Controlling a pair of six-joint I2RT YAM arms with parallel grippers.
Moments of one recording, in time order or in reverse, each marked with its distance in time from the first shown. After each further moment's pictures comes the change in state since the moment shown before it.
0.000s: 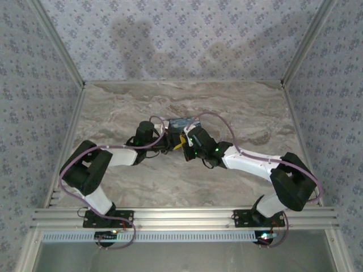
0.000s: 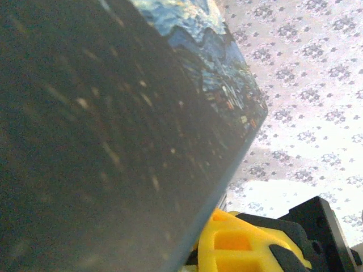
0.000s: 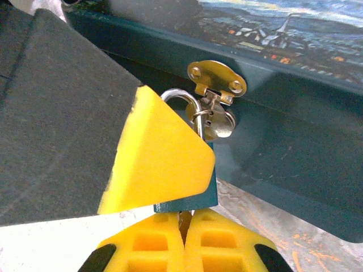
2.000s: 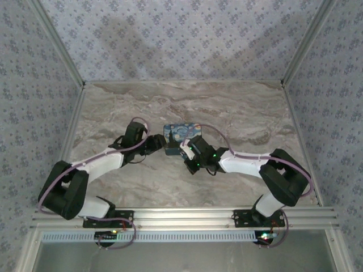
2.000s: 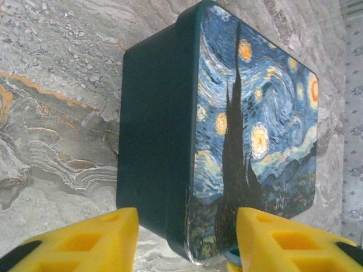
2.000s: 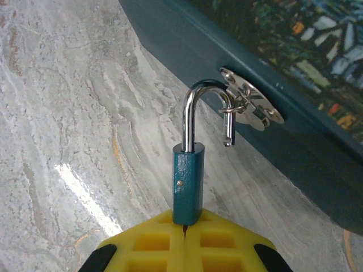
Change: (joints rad) left arm 0.079 -0.265 0.002 -0.581 -0.370 0.296; right arm 0.017 0.074 -0.084 -0.014 -0.113 -0.250
